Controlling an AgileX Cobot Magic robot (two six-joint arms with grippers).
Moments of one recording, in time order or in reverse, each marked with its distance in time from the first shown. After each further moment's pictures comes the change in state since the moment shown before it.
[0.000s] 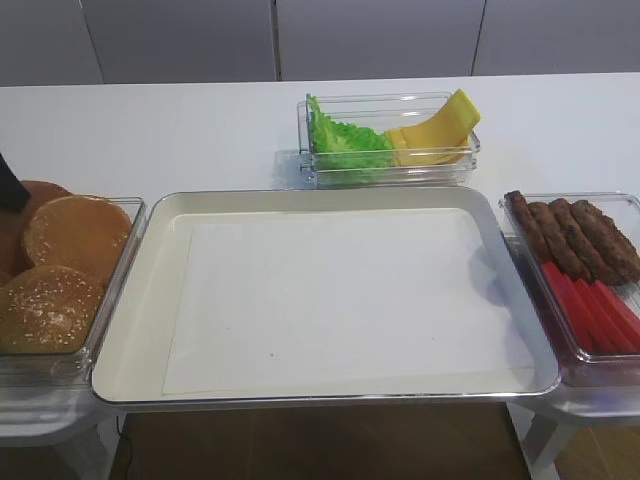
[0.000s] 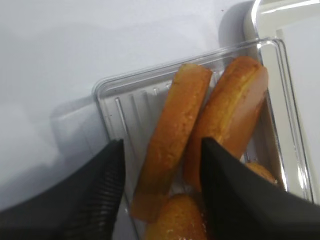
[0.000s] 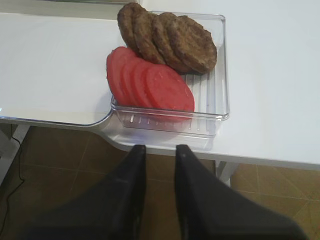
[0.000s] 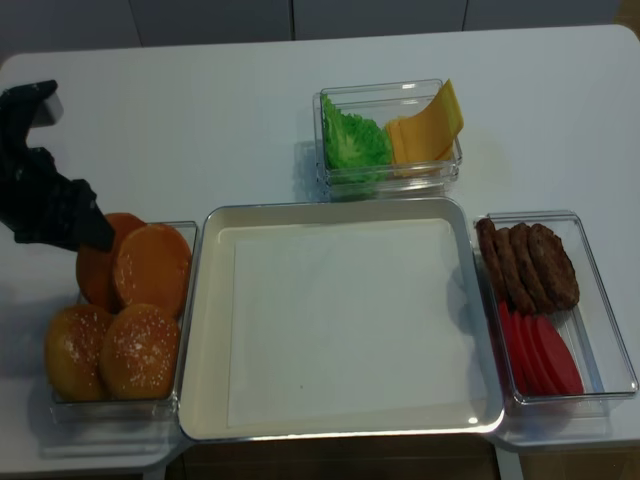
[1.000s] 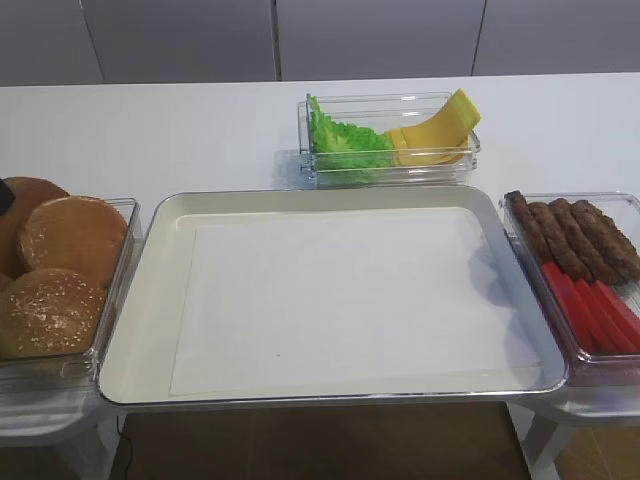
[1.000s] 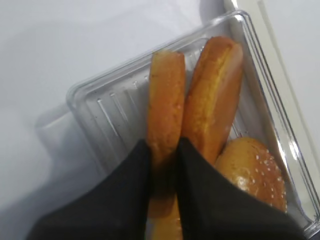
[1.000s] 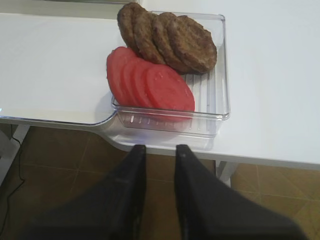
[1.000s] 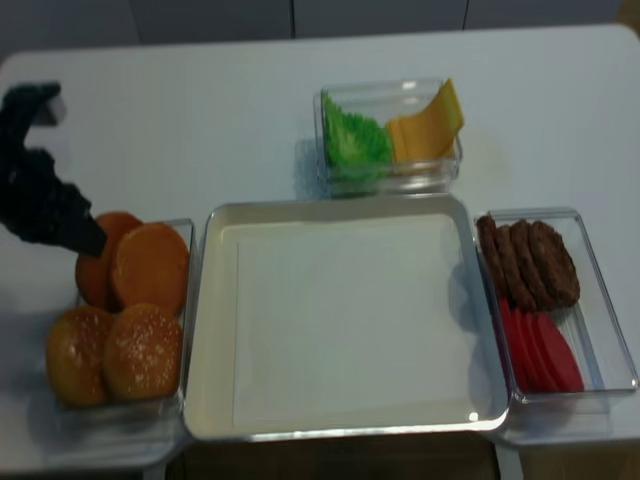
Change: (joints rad) left arm 0.000 -0.025 -0.009 0.008 0.068 0.096; right arm 0.000 0.000 0.000 0.000 0.000 0.002
